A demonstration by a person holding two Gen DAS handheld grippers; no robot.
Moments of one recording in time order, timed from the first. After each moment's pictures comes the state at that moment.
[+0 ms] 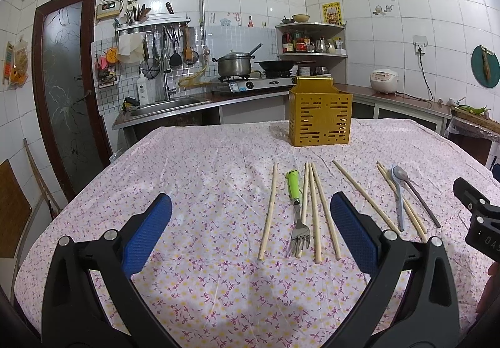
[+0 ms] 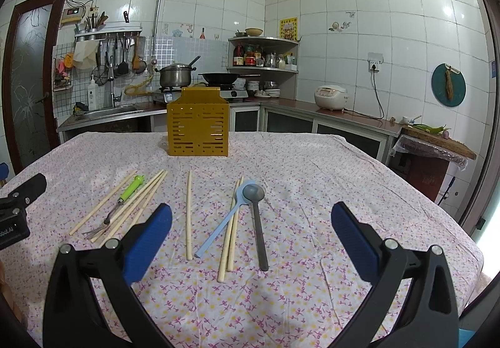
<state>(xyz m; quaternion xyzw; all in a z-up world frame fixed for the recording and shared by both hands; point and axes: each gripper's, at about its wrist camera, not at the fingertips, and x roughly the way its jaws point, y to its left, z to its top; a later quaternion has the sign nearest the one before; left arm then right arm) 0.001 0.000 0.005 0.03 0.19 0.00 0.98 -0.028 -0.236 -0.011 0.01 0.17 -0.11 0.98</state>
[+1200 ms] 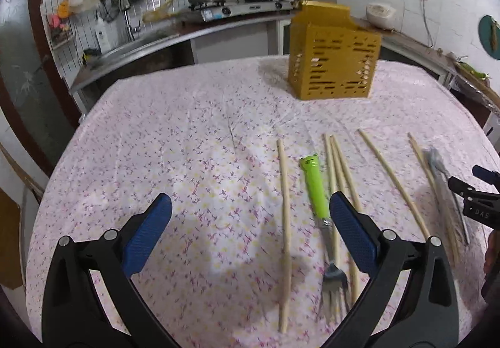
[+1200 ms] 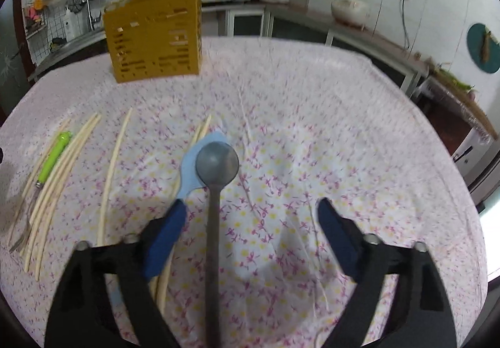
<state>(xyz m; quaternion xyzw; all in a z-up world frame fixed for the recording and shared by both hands) 0.177 0.006 -0.012 0.05 0.39 -0.05 0.92 0.142 -0.304 -0.063 0.02 0.41 -0.09 0.91</state>
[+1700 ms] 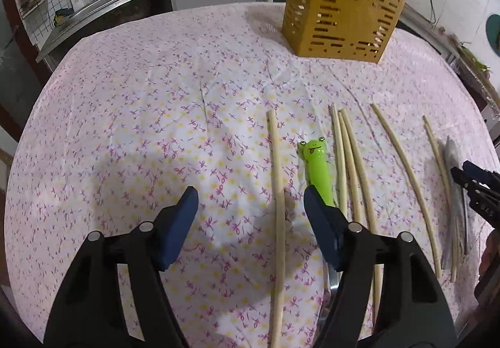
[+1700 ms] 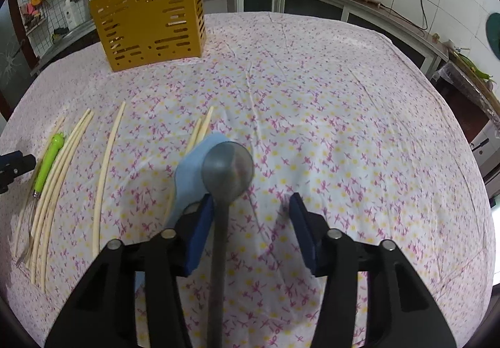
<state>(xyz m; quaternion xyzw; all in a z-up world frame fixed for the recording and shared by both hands) 0.240 -0.005 -0.052 0.03 0.50 -0.08 0.86 0.181 -0.313 -0.070 0.04 0.46 -0.06 0.88</state>
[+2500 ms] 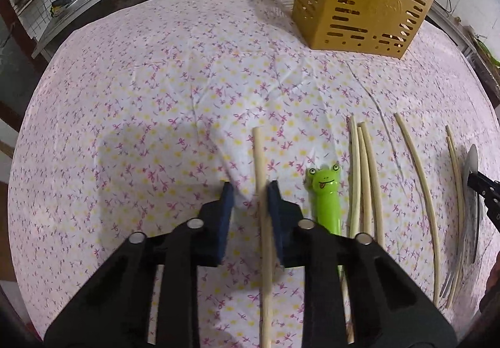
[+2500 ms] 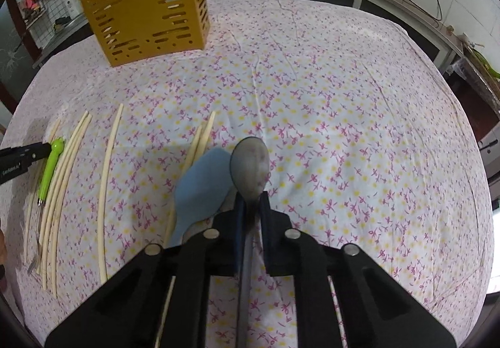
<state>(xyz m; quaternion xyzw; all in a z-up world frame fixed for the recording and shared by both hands) 0.298 -0.022 -0.064 0.04 0.54 -0.06 0.84 0.209 -0.319 -0.072 0.04 0.50 -0.03 0.86</state>
